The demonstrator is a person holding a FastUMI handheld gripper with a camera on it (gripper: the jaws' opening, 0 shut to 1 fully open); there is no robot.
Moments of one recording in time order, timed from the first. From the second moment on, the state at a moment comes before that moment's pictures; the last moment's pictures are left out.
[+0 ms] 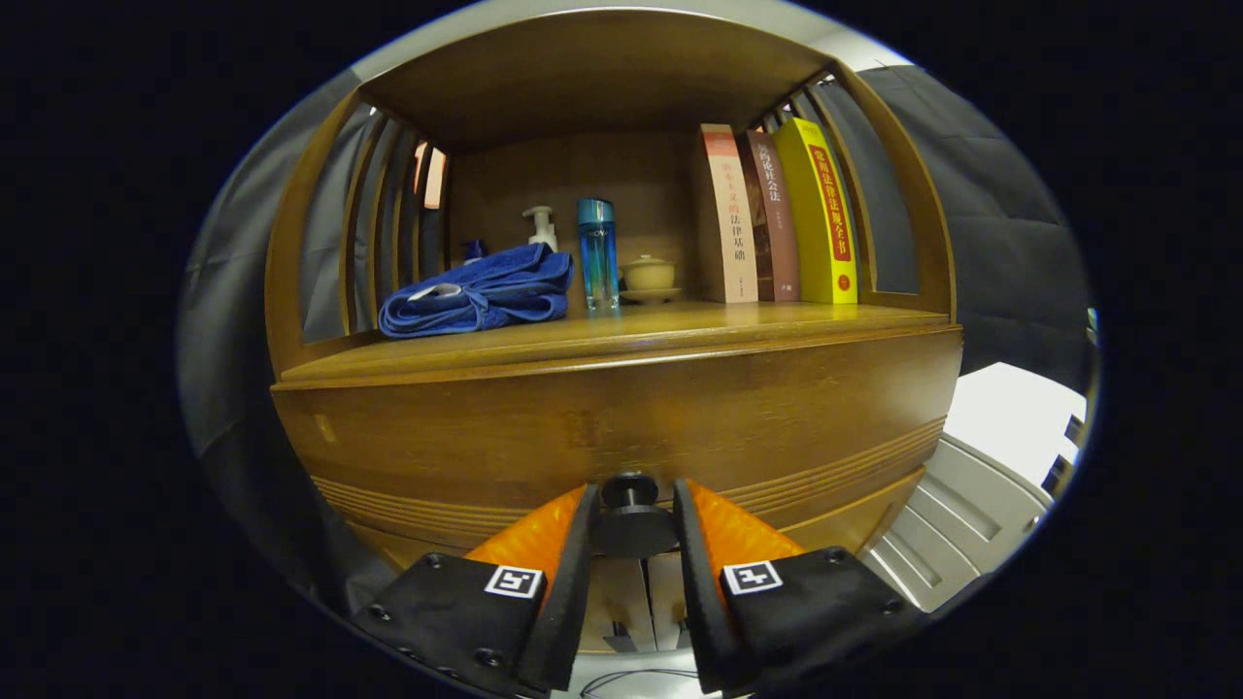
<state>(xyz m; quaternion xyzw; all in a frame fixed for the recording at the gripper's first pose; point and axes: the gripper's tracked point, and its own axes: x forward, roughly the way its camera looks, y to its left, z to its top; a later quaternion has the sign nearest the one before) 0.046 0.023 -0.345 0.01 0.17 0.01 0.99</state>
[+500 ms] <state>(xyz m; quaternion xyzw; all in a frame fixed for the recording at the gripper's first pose) 0.033 0.021 -0.342 0.00 0.17 0.01 0.99</state>
